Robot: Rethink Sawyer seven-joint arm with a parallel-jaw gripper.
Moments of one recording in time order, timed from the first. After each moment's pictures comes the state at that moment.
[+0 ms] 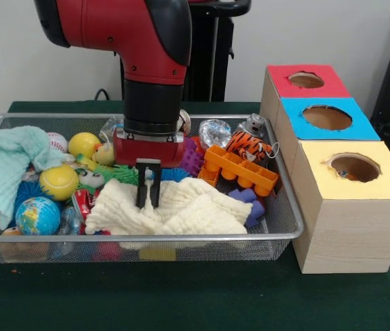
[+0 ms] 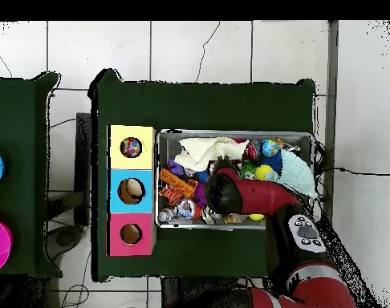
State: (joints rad) arm -0.42 -0.46 0.06 1.64 -0.35 0.03 1.61
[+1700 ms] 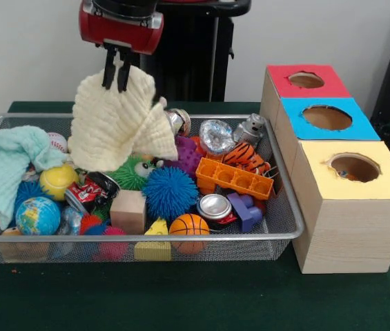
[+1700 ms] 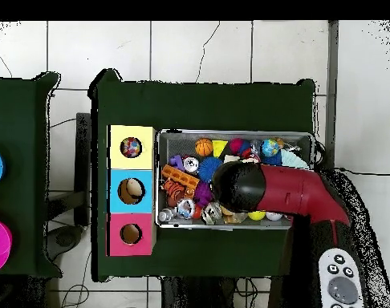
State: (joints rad) arm -0.36 -0.80 0.00 1.59 -0.33 0.78 1.61
